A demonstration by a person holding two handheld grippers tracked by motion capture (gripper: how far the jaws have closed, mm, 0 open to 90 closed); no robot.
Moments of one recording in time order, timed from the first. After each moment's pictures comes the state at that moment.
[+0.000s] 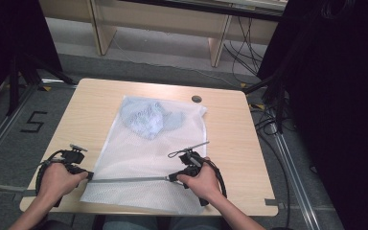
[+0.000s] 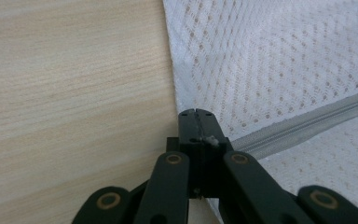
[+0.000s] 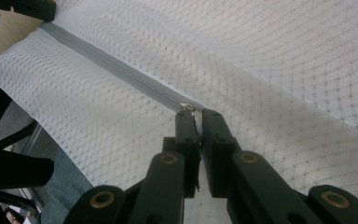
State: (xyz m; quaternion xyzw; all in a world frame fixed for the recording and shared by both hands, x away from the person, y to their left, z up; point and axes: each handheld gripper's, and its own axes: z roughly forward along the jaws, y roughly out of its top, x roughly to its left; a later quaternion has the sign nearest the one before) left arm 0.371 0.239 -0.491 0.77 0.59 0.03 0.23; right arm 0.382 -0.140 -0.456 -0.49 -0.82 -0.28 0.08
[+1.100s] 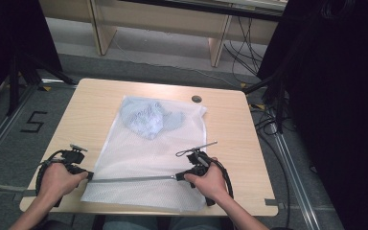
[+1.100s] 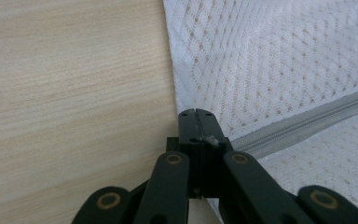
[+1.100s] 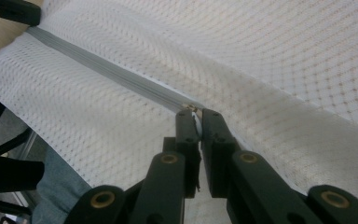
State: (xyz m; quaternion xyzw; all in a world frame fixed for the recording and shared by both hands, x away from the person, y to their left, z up) left arm 0.371 0.239 -0.491 0.77 0.59 0.03 0.23; right arm 0.384 -0.161 -0.456 -0.50 -0.81 -0.29 0.08
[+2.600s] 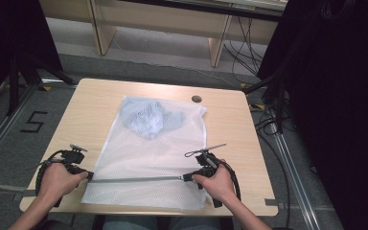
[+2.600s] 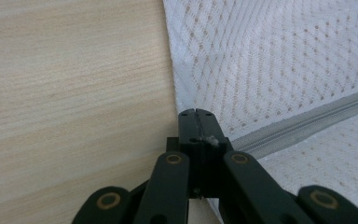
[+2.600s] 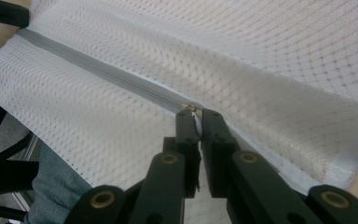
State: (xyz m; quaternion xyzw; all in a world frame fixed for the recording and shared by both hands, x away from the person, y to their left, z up) left arm 0.371 0.239 -0.491 0.77 0.60 0.03 0.22; right arm 0.382 -0.185 -0.457 -0.52 -0.80 -0.28 0.08
